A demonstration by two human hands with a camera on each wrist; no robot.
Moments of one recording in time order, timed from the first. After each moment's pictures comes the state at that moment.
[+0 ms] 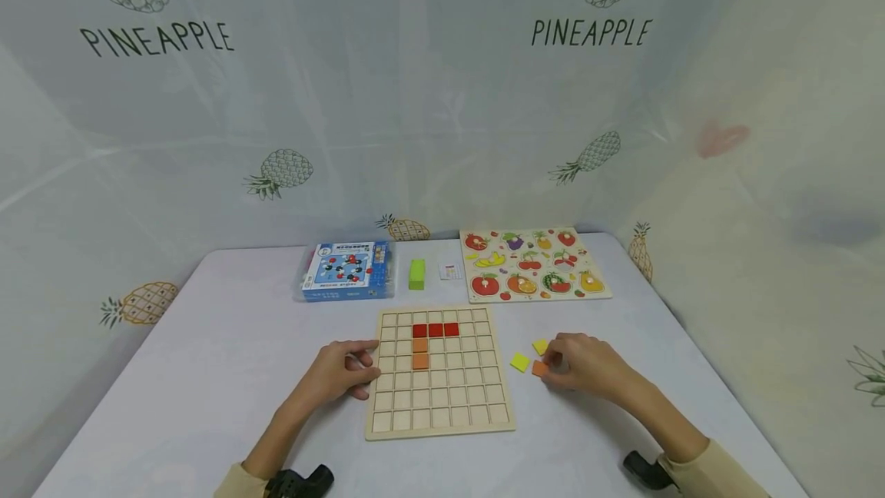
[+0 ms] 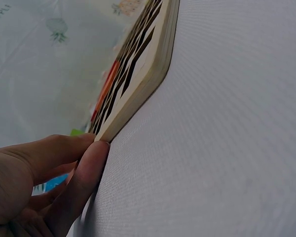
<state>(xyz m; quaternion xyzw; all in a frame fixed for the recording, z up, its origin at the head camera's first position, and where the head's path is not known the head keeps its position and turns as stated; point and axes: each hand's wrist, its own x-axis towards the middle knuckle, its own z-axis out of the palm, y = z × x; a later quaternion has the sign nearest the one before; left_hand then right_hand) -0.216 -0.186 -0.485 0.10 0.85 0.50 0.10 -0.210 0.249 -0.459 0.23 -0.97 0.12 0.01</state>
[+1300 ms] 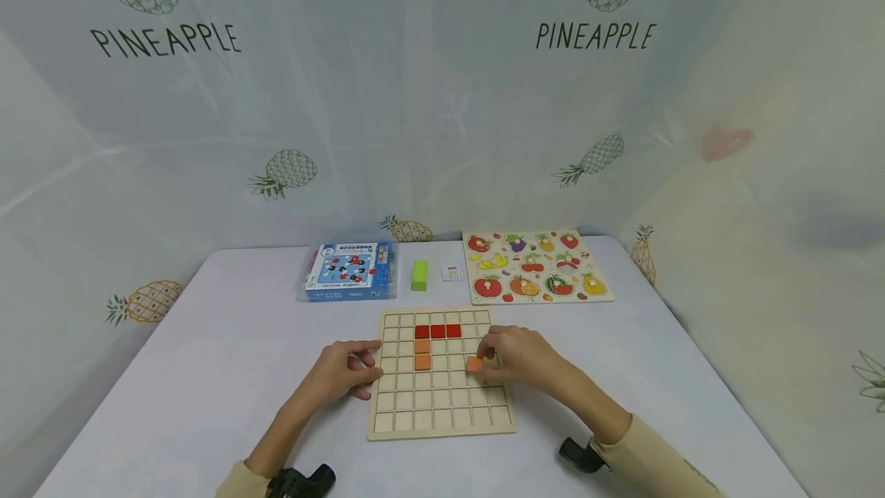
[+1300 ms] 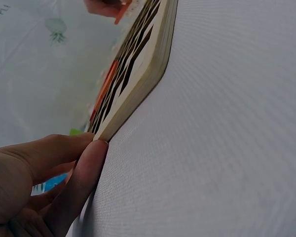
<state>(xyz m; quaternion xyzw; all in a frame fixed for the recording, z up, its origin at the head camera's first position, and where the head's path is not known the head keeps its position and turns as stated) -0.218 -0.187 -0.488 0.11 0.84 0.51 0.11 -0.226 0.154 -0.447 0.32 -0.94 0.14 0.02</state>
